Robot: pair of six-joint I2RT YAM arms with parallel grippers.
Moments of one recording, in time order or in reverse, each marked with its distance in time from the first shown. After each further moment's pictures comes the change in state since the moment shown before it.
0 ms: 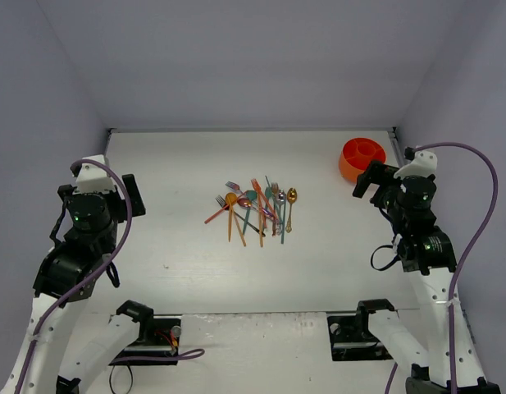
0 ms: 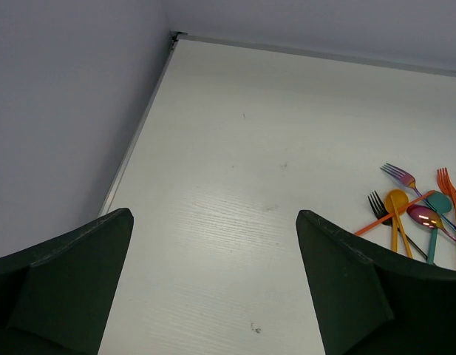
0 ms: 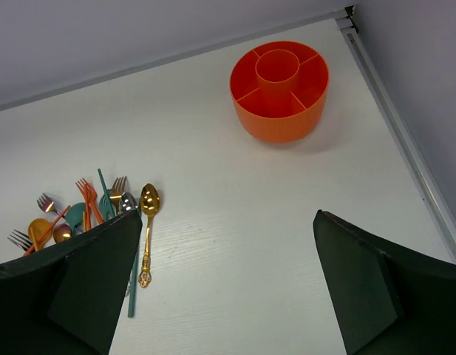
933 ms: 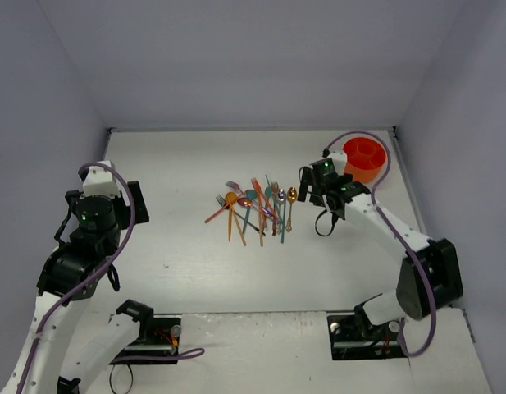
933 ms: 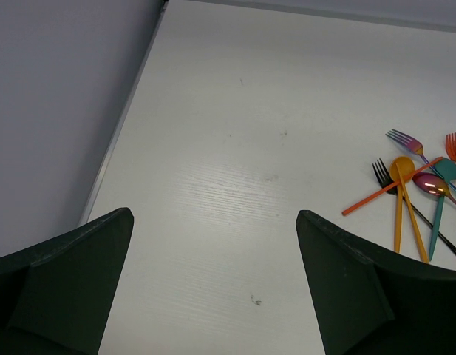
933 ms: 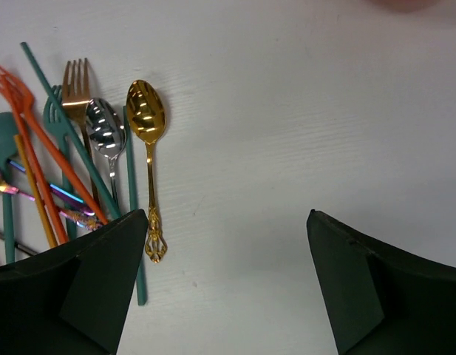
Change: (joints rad) left arm 0.000 -0.007 -0.033 -0.076 0.034 -0.048; right arm 0.338 0.633 0.013 0.065 0.193 0.229
